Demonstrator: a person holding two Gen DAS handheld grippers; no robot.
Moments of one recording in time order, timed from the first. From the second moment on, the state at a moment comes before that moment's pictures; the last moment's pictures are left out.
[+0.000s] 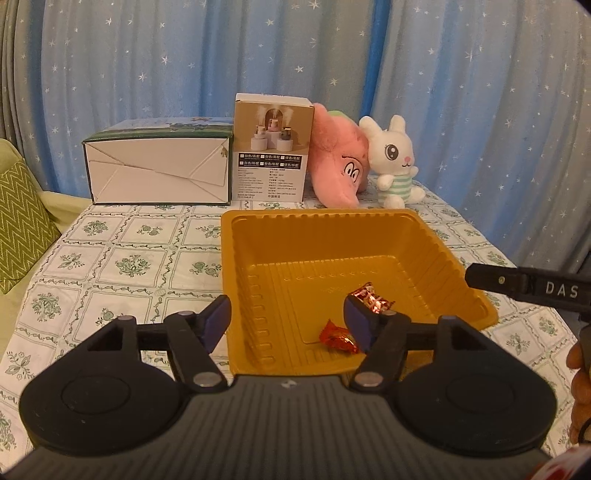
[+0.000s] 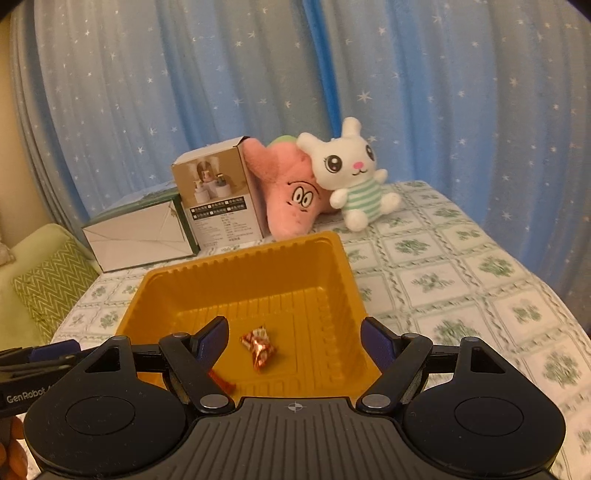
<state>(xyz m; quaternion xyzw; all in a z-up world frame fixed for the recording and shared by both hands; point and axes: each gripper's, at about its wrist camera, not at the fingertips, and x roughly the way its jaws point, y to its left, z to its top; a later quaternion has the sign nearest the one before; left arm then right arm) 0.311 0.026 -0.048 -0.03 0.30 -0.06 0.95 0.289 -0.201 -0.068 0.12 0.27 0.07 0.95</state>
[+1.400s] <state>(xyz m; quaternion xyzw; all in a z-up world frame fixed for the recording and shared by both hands) 0.102 0.038 -0.063 0.01 0.34 -0.02 0.94 0.060 -0.180 -0.106 0.06 0.30 0.10 0.95</state>
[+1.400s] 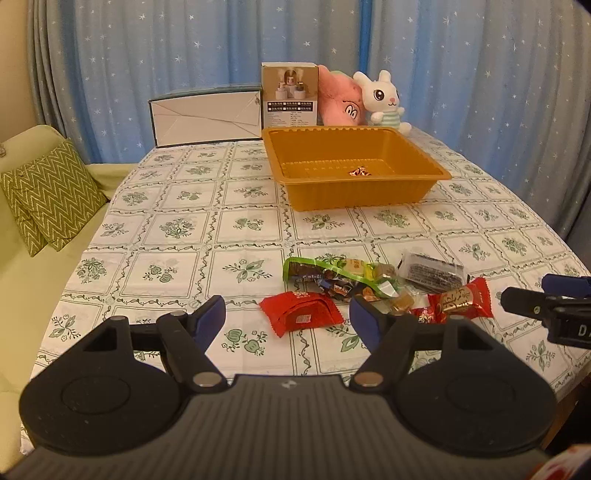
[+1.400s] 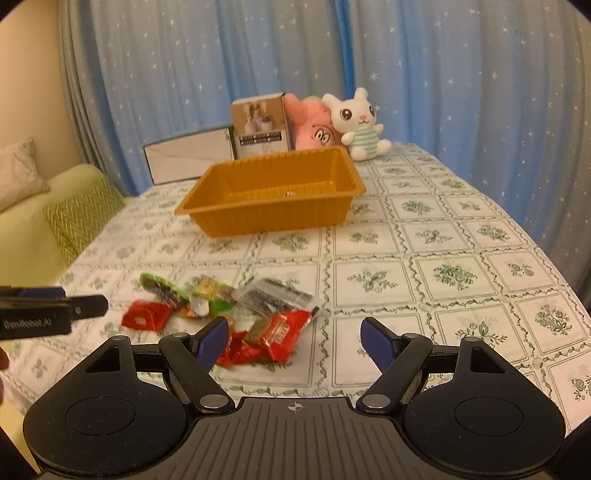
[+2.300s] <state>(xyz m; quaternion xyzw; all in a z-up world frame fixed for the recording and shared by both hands) 0.131 0.043 -0.089 0.01 0.37 -0.03 0.93 0.118 -0.185 -0.151 0.19 0.37 0.13 0.90</state>
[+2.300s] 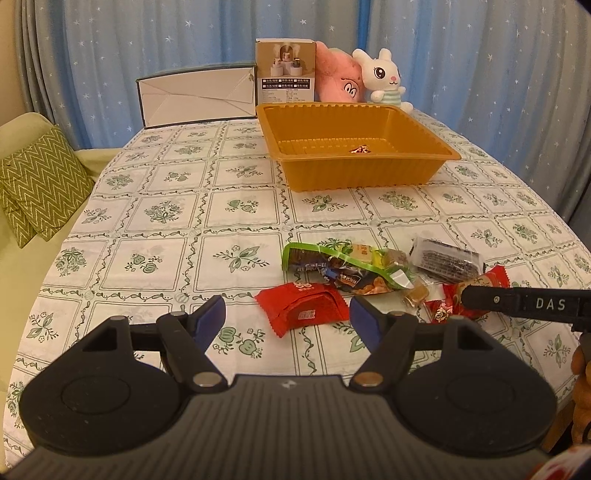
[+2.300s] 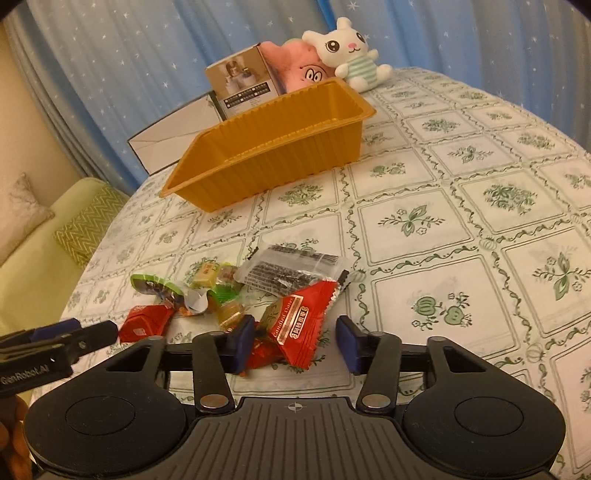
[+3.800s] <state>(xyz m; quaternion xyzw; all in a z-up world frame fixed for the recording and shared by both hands) 0.167 0.033 -0.112 0.09 0.44 -0.17 0.88 0.104 -0.177 -0.133 0.11 0.32 0.11 0.93</state>
